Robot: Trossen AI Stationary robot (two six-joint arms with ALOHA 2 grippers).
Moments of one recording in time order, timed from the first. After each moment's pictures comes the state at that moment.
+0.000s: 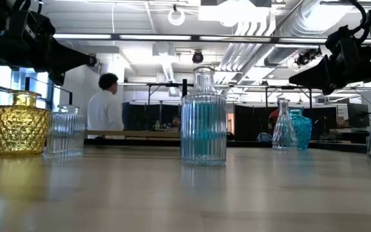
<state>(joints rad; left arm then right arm) 0.20 0.01 0.01 0.01 0.00 -0.18 -0.29 0.12 0.01 0.03 0.07 0.07</state>
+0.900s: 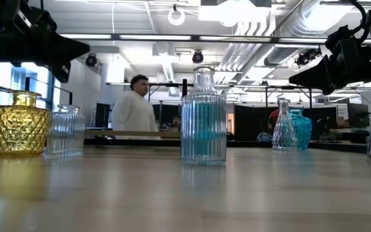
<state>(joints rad) 0.19 0.11 0.01 0.14 0.10 -0.28 -0.29 0.12 0.01 0.03 0.07 0.07</state>
